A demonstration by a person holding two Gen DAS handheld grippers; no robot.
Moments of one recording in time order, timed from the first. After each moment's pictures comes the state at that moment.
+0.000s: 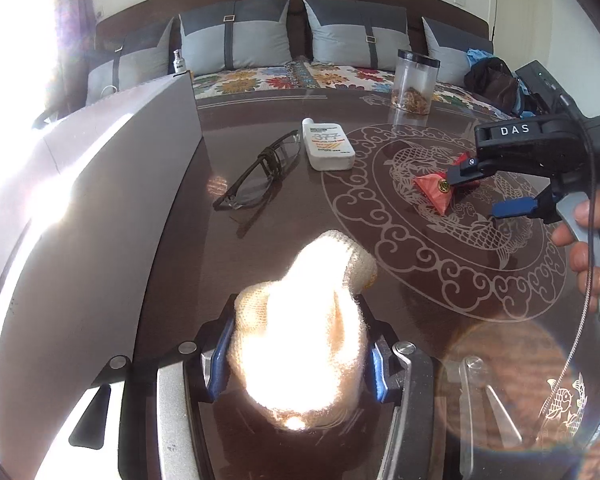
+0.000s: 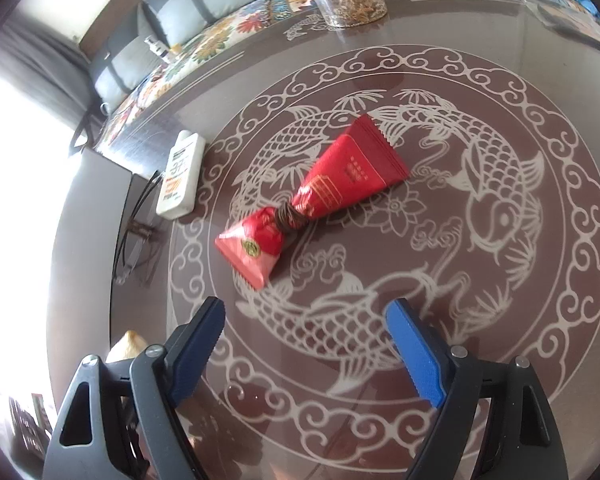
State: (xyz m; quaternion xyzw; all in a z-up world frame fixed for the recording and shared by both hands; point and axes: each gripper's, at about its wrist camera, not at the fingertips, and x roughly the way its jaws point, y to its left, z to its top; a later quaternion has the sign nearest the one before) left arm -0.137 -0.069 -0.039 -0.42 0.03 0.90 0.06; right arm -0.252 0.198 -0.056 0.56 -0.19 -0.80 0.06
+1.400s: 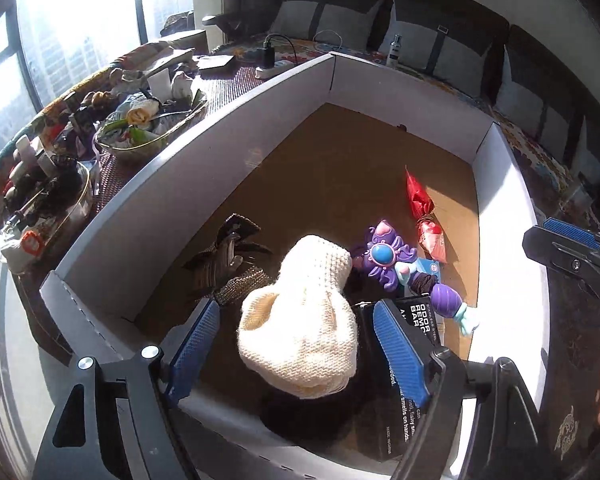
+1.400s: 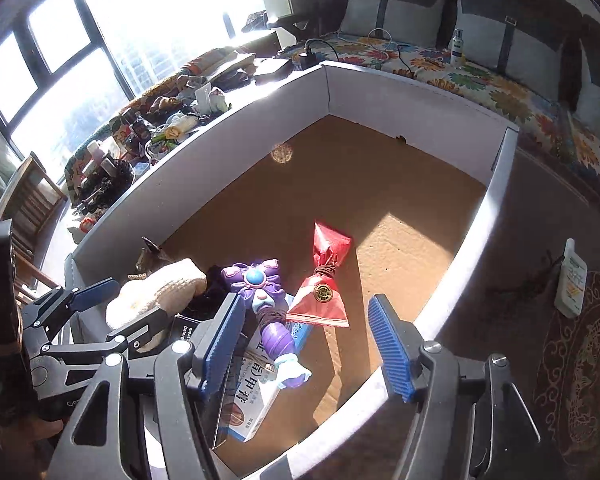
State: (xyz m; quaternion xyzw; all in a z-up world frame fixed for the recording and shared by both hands) left arm -0.039 -0.343 0.016 -0.45 -0.13 0.87 -0.17; right arm -0.142 -0.170 0.041 0.46 0.10 -0.81 0.36
